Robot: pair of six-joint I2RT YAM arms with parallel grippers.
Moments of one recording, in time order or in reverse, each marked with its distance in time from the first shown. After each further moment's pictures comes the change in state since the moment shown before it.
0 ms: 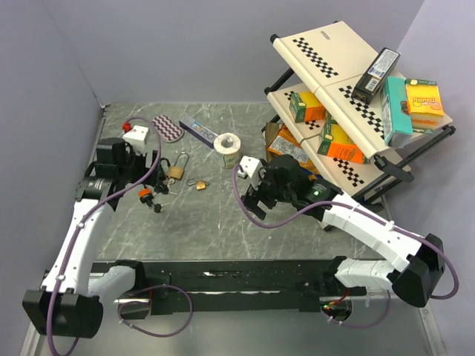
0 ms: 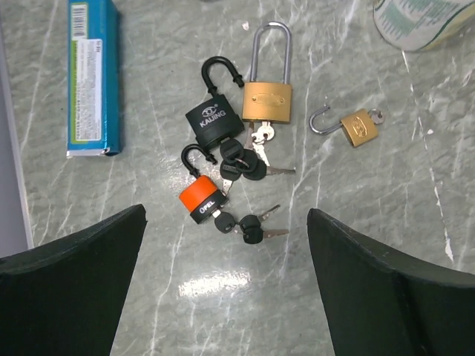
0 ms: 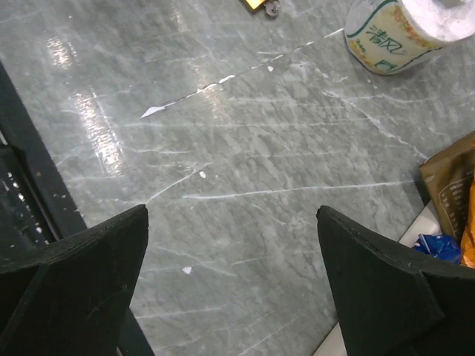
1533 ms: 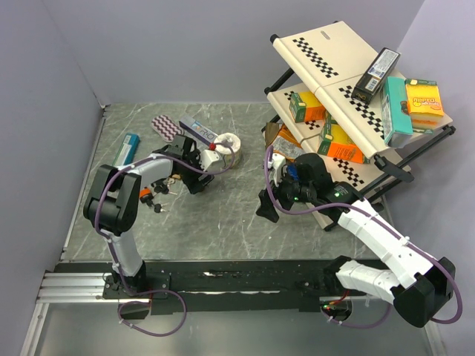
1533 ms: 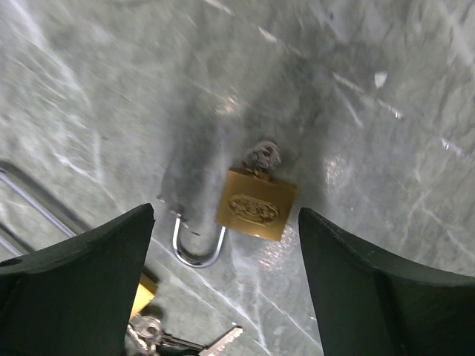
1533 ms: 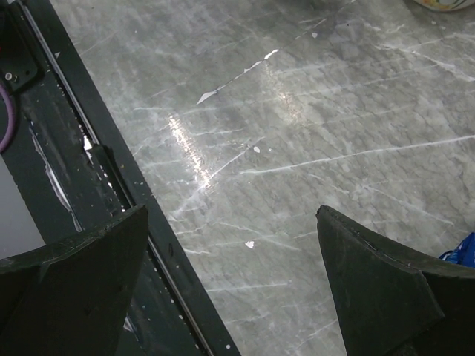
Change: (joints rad) left arm -0.266 0.842 0.145 0.262 0.270 0.551; right arm -0.211 -0.132 -0.080 -0.072 -0.297 0.172
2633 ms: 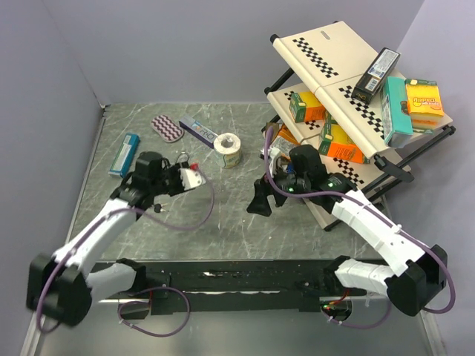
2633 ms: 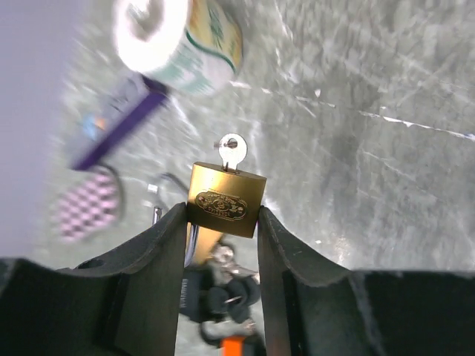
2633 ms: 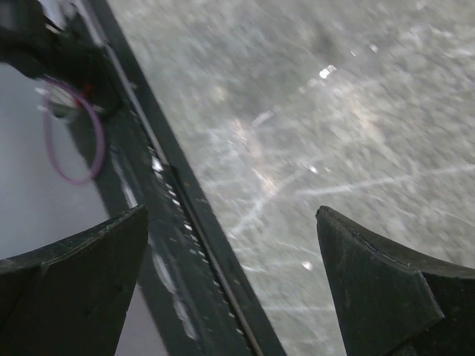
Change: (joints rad) left arm -0.002 -0.672 -0.375 0.125 0.091 0.214; right arm -0.011 0.085 0.055 0.024 -0.139 0.163
